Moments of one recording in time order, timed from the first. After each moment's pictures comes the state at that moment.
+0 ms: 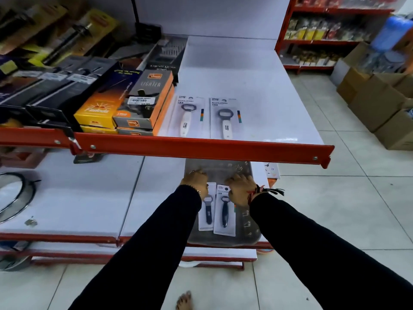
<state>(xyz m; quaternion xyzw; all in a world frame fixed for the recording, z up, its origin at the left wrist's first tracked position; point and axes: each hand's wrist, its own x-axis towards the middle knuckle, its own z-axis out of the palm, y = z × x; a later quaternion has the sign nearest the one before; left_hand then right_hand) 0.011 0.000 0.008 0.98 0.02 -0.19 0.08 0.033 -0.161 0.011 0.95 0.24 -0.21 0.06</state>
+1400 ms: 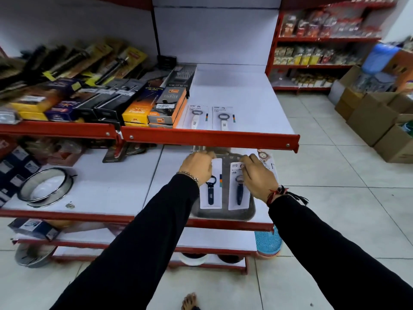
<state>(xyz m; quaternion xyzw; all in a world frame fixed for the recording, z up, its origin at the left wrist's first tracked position) -0.092 -0.012 0.139 0.99 -0.03 0.04 0.13 -0.060 -0.215 0.106 0.95 0.24 0.05 -0.21</state>
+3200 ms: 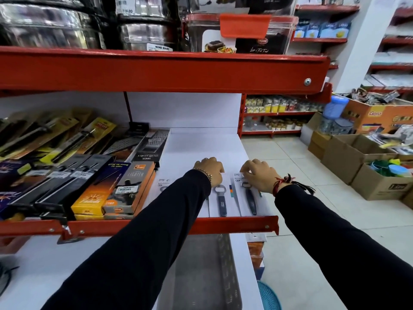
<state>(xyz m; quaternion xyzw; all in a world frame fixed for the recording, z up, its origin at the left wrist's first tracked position) 0.110 -0.072 0.251 0.99 -0.07 -0.03 0.08 0.135 -0.261 0.234 0.98 0.14 0.00 -0.17</state>
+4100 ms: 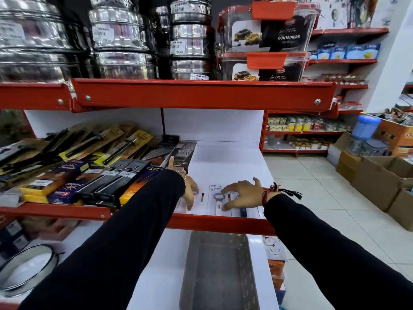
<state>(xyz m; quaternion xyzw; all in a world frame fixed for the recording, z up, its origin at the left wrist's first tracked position) 0.027 0.040 0.298 0.96 0.02 -0.25 -0.08 0.066 -0.179 0.260 0.94 0.30 -0.12 -0.07</state>
